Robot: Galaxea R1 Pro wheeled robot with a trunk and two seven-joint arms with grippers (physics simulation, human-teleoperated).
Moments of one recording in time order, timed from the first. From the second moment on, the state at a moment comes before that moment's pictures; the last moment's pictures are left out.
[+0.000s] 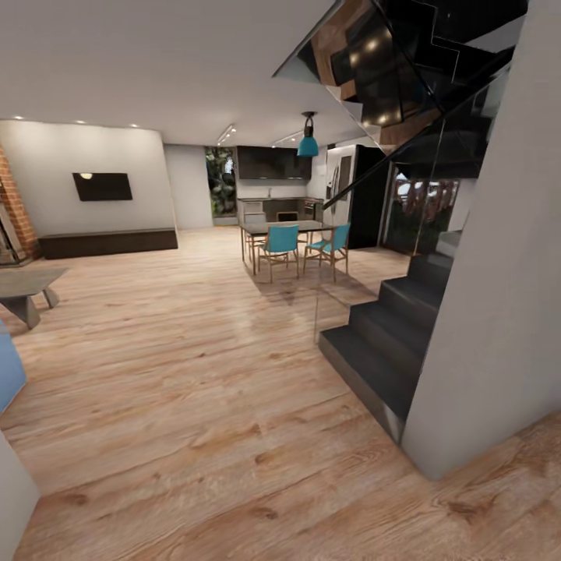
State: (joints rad) left arm -0.09 -0.01 0.01 -0.18 0.01 -0.06 -0.02; right arm 0.00 0.00 -0.01 0.00 0.00 -0.05 0.02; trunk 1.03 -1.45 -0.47
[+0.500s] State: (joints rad) left arm -0.09 -0.01 0.01 -0.18 0.01 -0.06 -0.02; right arm 0.00 0.00 -0.01 0.00 0.00 -0.05 0.02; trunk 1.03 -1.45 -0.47
